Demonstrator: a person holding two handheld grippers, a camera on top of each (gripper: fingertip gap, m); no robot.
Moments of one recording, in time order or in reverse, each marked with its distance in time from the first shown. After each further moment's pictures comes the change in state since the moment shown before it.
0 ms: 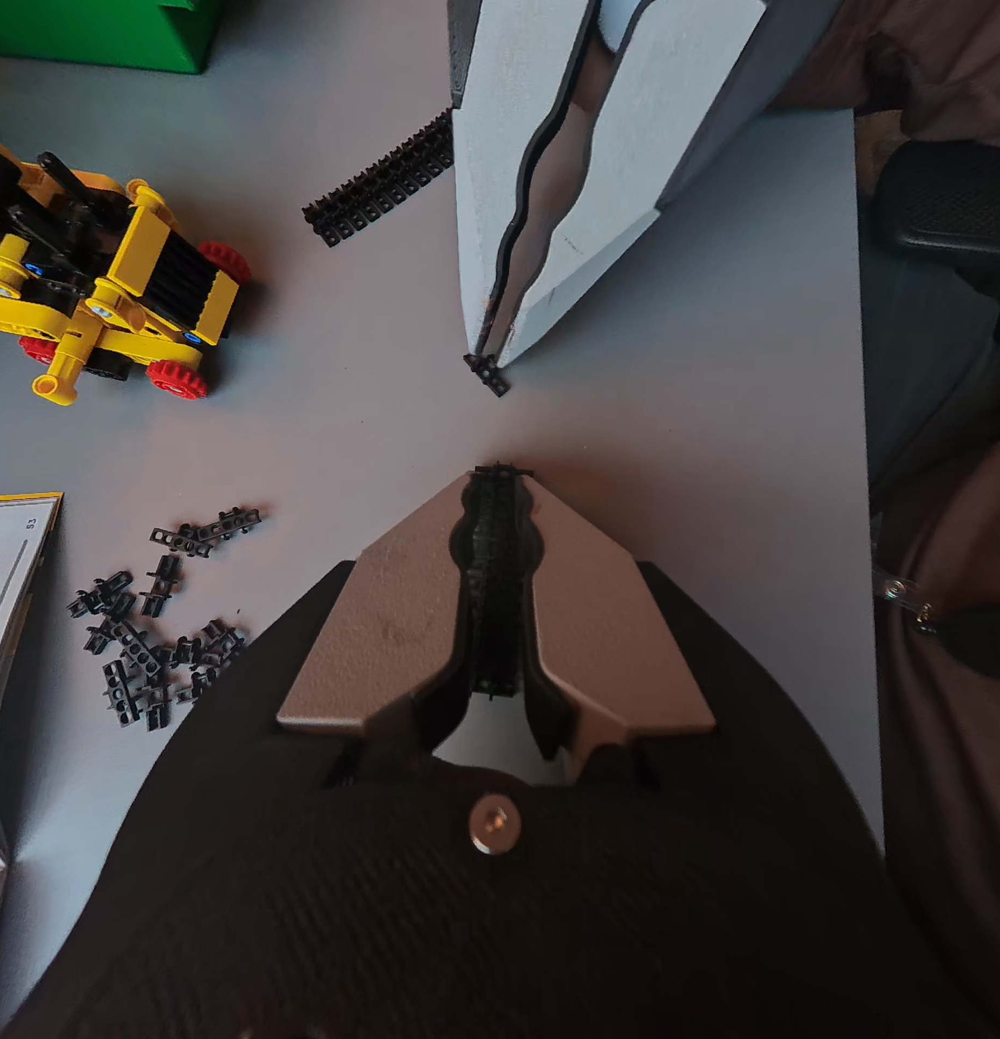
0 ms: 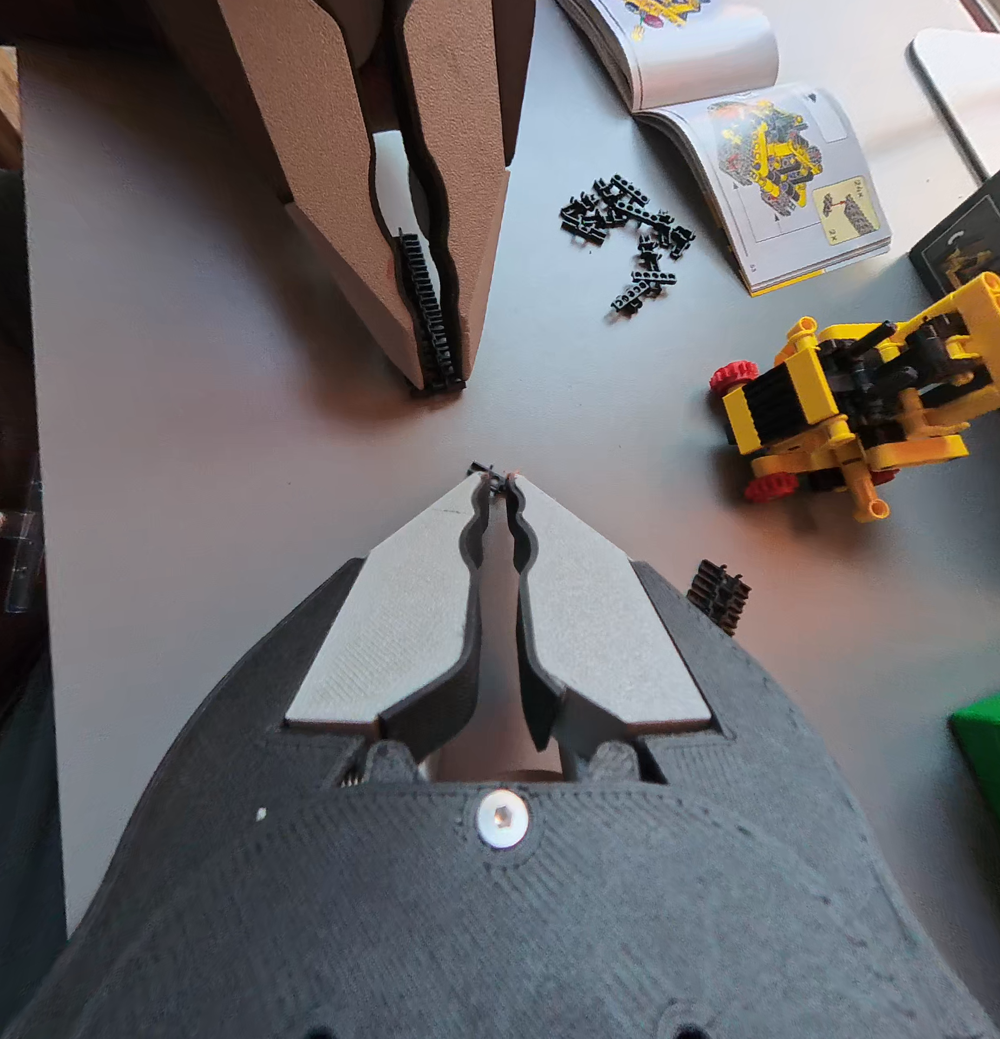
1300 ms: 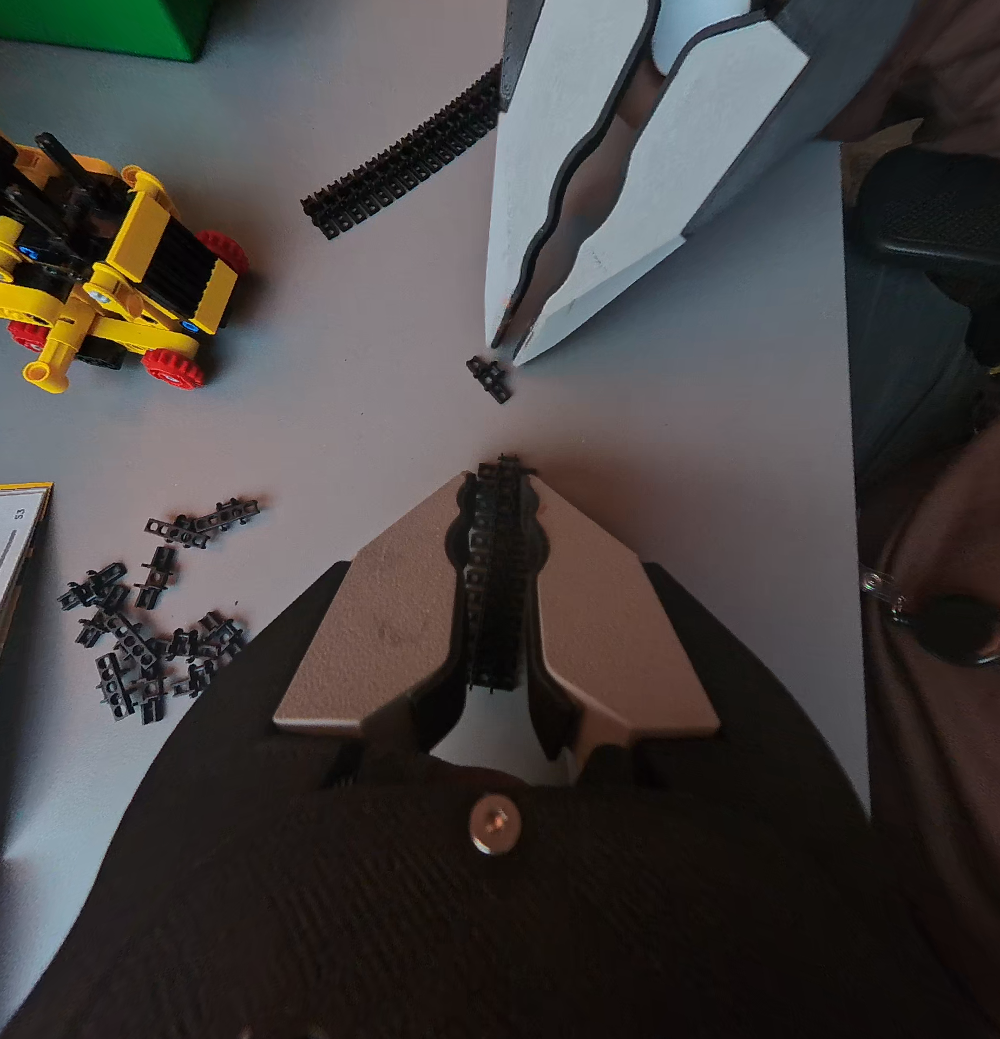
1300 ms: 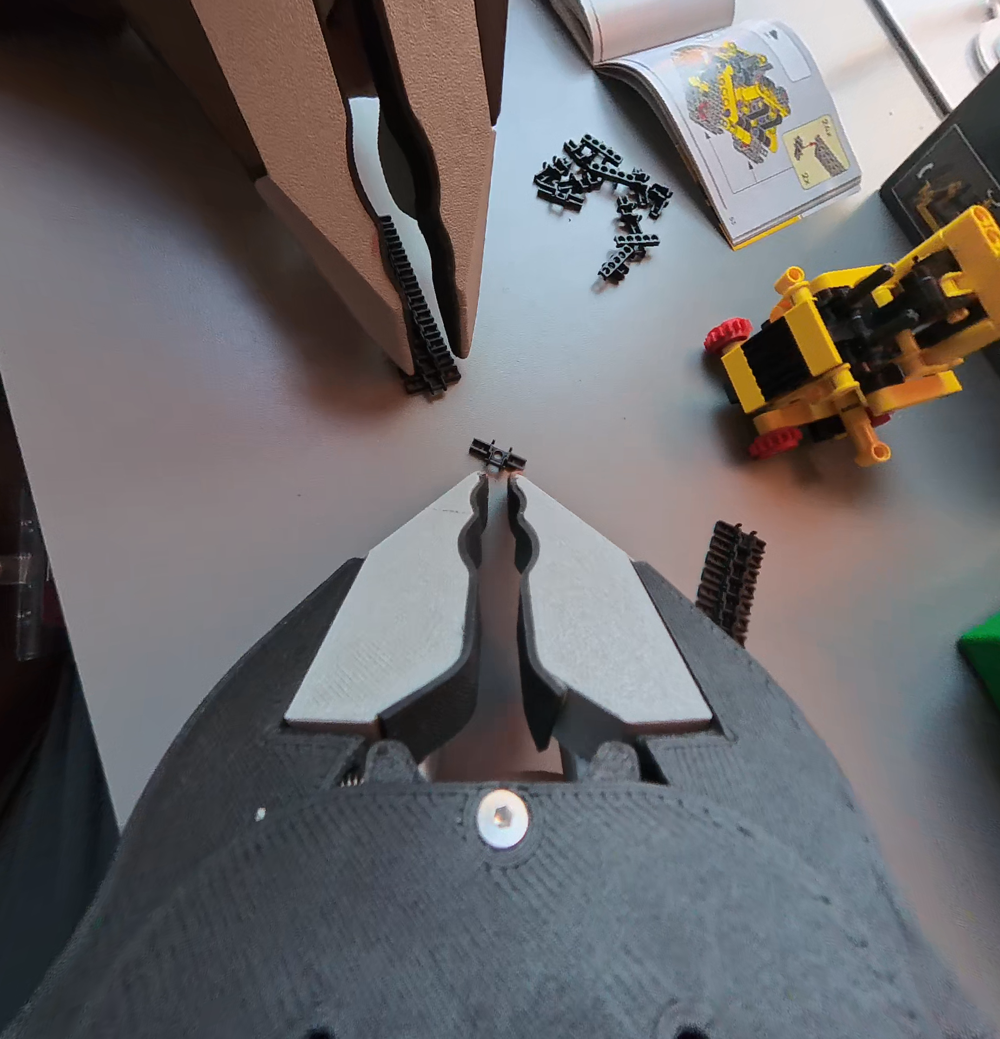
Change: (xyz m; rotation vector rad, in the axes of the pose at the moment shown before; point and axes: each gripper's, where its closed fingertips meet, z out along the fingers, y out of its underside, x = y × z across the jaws) left arm 0.000 0.001 -0.003 0.004 0.026 -0.020; right arm -0.005 0.005 -0.001 -0.048 0.101 0.076
